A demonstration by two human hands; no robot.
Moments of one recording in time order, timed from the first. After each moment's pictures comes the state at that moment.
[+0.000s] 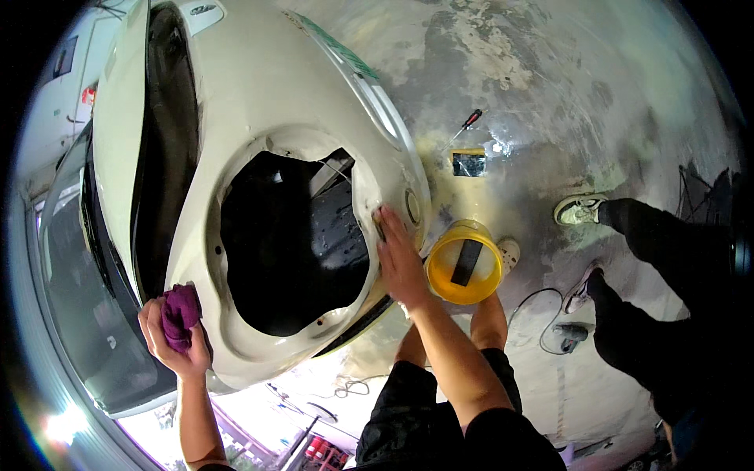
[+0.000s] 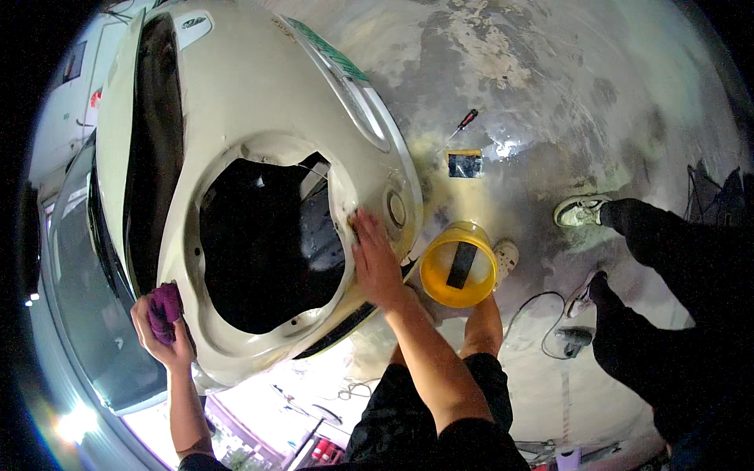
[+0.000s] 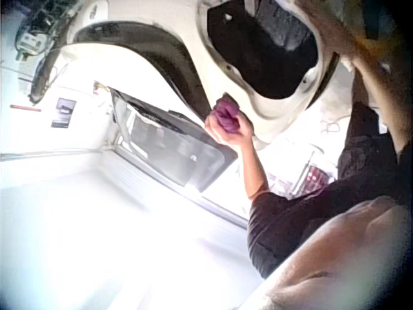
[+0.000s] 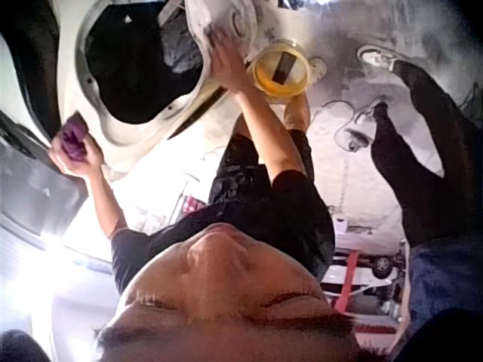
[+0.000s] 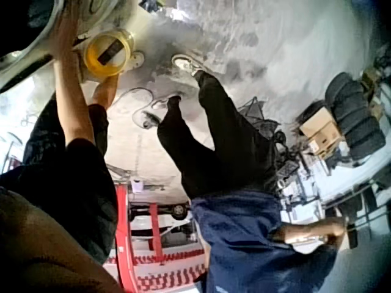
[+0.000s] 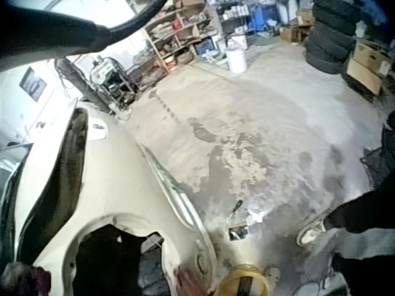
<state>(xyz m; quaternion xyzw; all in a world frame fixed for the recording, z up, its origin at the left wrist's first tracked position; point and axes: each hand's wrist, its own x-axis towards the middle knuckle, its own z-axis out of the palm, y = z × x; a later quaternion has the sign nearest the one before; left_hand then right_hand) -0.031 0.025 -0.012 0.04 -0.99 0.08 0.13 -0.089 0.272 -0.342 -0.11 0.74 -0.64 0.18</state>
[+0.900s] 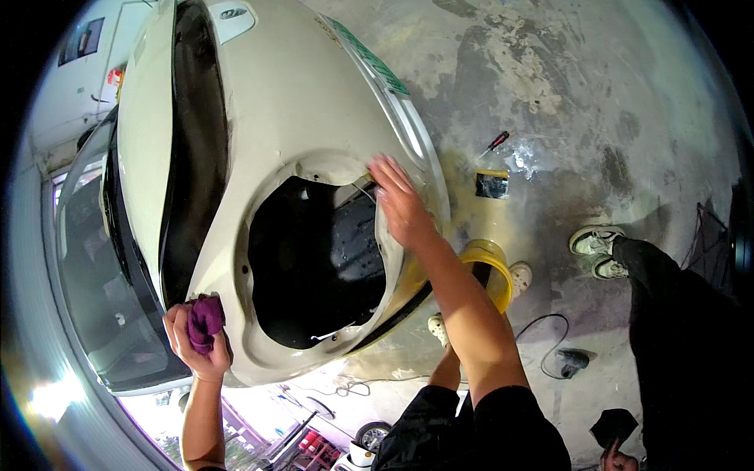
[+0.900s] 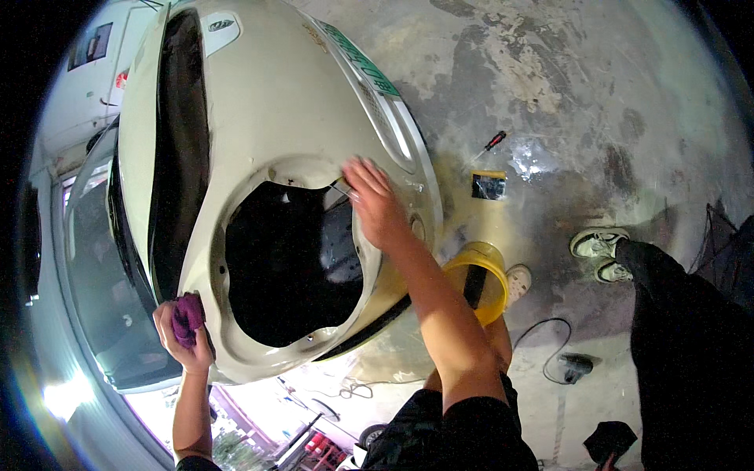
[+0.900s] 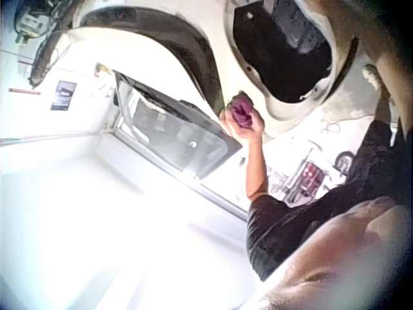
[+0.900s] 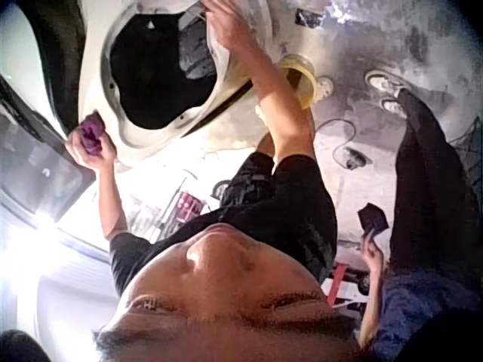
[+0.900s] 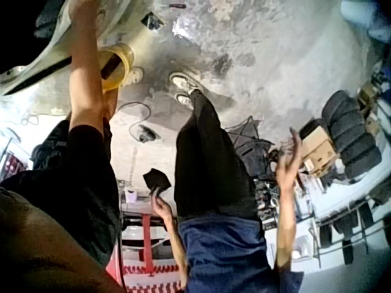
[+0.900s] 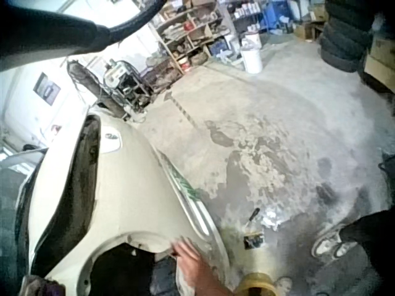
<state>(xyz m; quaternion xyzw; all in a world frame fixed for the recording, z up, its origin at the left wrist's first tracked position) -0.045 0.038 -0.010 0.04 -0.99 0.09 0.10 -0.232 0.236 -0.361 -0.23 0.68 -0.69 0.08</state>
